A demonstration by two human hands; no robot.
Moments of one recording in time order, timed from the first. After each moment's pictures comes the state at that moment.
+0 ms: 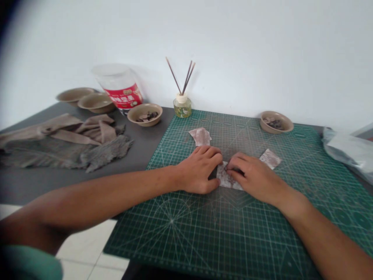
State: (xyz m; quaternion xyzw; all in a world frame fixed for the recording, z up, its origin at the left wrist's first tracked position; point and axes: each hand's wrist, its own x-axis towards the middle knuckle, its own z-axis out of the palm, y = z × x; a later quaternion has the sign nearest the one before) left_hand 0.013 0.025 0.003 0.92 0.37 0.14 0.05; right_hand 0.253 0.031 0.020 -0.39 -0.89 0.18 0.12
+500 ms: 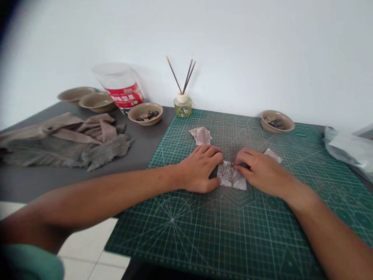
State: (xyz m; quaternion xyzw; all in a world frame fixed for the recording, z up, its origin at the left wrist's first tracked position) left_hand 0.014 0.025 0.006 0.92 0.37 0.14 0.05; right_hand 0.259 0.038 0.022 -0.41 -0.89 0.17 0.11
